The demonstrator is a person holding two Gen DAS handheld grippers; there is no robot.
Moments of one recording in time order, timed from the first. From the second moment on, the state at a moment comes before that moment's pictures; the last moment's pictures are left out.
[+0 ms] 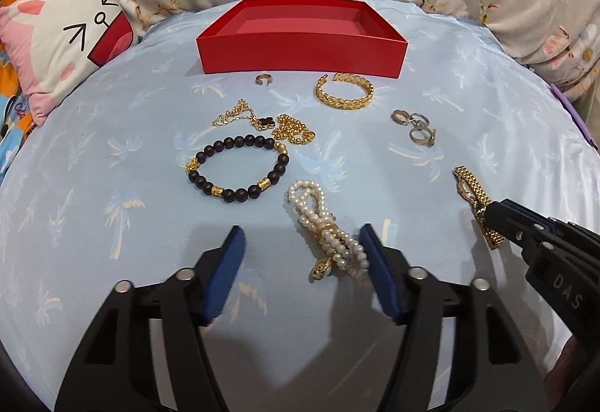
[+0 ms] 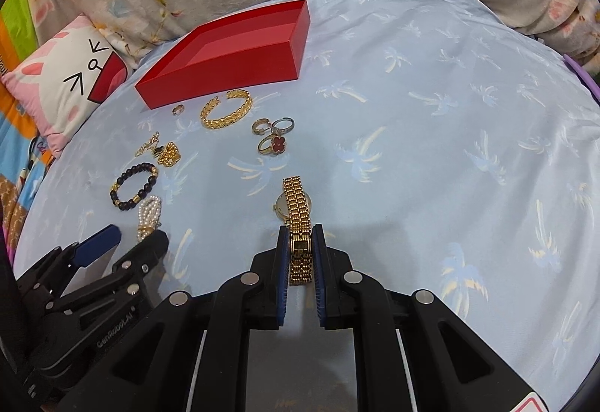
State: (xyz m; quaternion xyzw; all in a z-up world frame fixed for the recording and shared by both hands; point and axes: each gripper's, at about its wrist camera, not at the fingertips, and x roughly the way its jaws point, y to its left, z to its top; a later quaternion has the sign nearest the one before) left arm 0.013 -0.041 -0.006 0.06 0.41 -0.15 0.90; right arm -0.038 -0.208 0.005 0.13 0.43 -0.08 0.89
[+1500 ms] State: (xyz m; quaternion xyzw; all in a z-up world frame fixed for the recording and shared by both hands) left arm 0.222 -0.047 0.117 0.04 0.32 -0.22 0.92; right arm 0.183 -0.239 0.138 0.12 0.33 0.01 0.93
